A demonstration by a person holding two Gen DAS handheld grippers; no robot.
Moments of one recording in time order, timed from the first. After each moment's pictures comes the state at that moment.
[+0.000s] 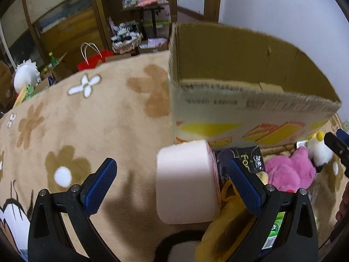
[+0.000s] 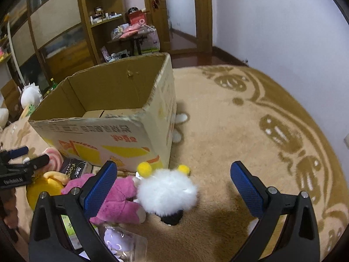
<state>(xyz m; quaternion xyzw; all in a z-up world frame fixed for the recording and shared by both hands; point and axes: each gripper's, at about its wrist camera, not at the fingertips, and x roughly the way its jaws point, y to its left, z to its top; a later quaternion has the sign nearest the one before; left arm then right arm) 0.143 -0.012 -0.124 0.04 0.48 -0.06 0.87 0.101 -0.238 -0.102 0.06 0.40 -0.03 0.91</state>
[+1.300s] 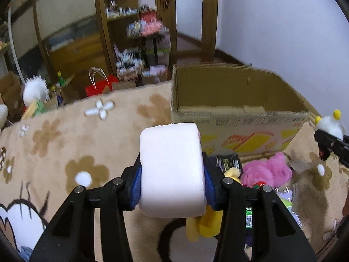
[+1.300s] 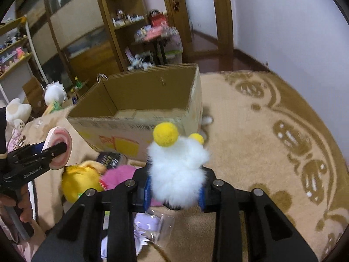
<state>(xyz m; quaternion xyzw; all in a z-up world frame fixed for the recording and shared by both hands) 0.082 -0.002 -0.056 0.04 0.37 -0.06 0.92 0.061 -0.218 -0.058 0.06 0.38 0.05 0.92</state>
